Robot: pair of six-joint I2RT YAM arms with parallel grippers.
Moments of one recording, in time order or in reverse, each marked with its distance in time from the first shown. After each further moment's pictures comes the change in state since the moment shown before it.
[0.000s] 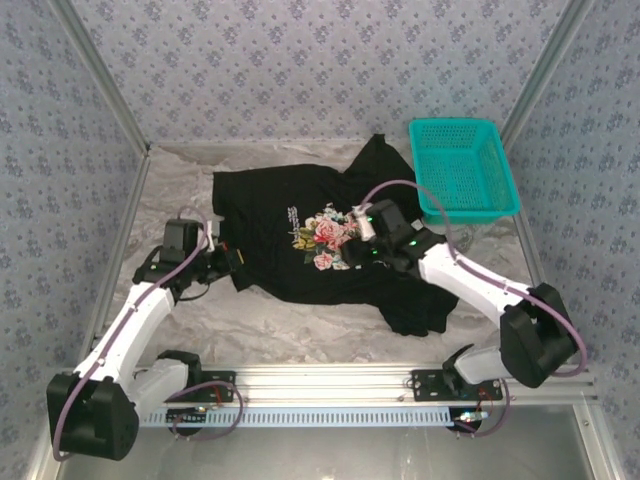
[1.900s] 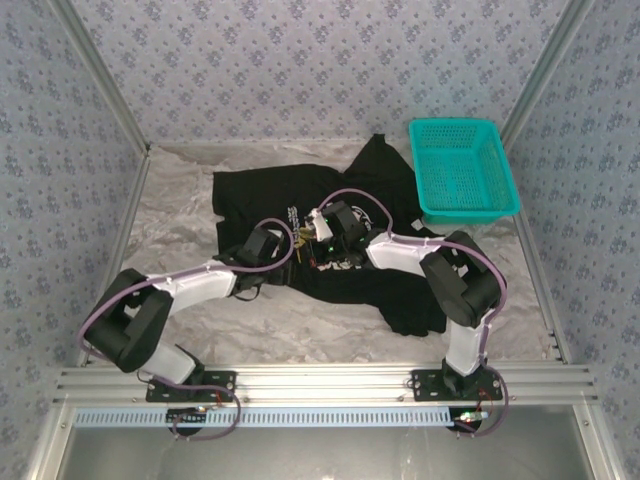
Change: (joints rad) left arm -0.463 0.500 -0.006 0.401 -0.490 0.141; right arm 0.047 0.443 0.150 0.334 -0.336 0.316
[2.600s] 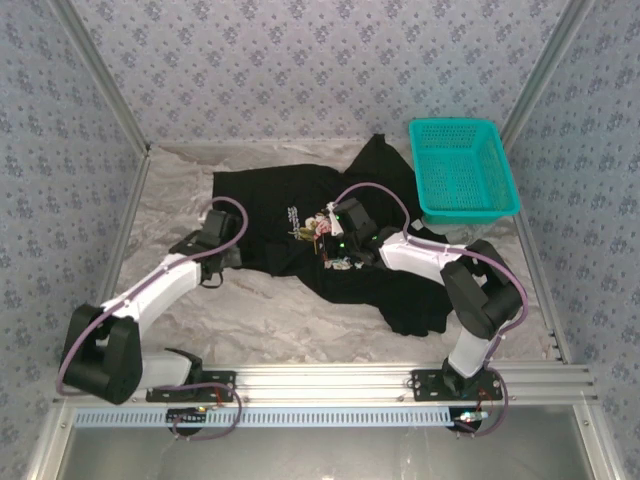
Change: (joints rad) left arm 0.295 -0.227 0.075 -0.344 -0.221 -0.010; right arm -0.029 -0.122 -0.047 -0.095 0.221 -0.004
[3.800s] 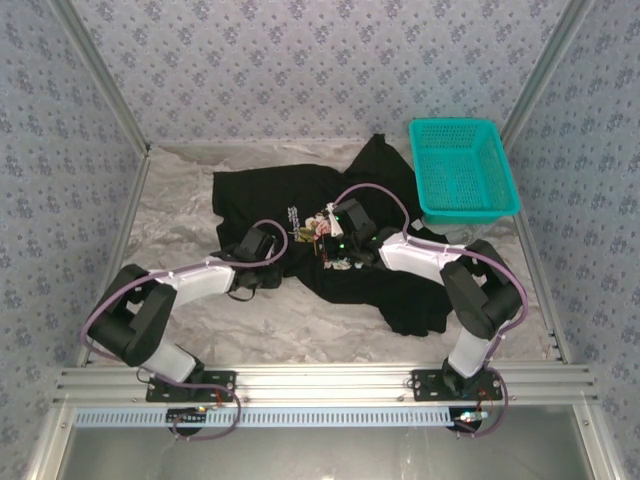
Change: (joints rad) left arm -0.239 0.254 -0.069 0.241 0.312 -0.027; right arm 0.001 0.000 -0.003 -0.001 -0.006 0.000
